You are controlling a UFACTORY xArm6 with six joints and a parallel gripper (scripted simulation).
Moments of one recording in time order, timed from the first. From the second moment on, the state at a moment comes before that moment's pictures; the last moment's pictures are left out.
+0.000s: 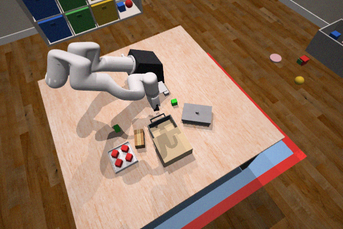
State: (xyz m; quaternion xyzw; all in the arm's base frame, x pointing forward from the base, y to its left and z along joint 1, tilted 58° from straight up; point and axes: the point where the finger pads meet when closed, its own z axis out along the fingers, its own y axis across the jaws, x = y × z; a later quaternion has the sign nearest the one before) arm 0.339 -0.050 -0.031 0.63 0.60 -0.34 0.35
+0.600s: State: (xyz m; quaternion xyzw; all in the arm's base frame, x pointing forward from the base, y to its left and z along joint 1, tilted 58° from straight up) arm 0.338 -0.075 -0.047 0.63 0.60 -0.34 0.35
